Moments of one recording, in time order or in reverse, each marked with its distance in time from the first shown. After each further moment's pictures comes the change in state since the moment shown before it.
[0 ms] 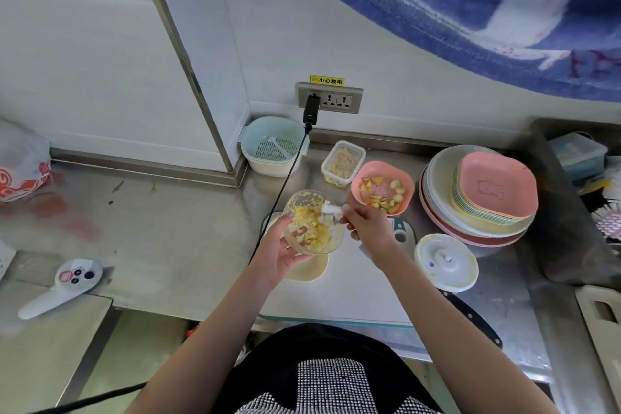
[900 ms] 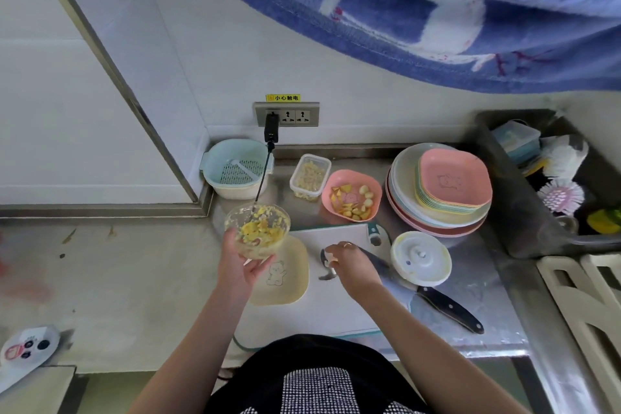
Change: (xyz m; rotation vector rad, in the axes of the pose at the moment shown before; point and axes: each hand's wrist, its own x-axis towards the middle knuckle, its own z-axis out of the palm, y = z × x) left_hand 0.016 0.024 -0.005 -0.090 0.119 0.058; right_hand 0.000 0.045 -0.011 -1.107 -0.233 -0.191
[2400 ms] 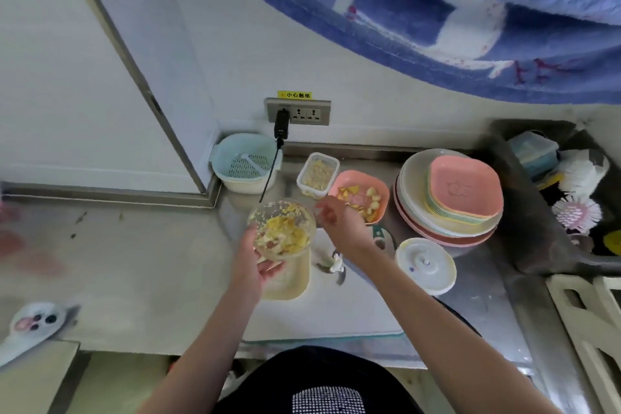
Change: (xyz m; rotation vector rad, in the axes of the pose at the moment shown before) left_hand -0.013 -0.017 0.009 0.180 0.051 0.028; right_hand 0.013 -0.034 -0.057 0.479 0.280 -0.029
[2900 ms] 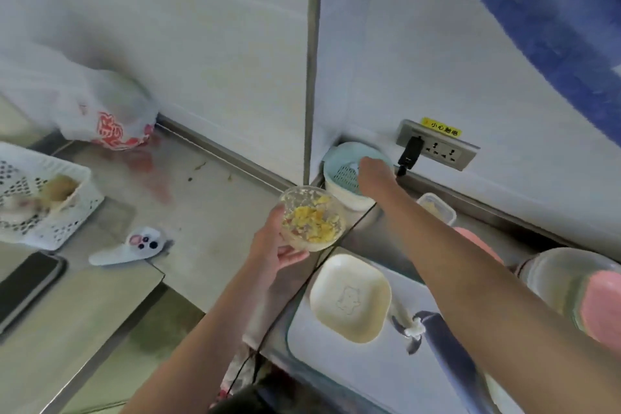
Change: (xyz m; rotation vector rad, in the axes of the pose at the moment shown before) left_hand 0.019 0.083 -0.072 -0.098 0.206 0.042; right_hand 0.189 -0.120 0.091 -0.657 -0.259 -0.170
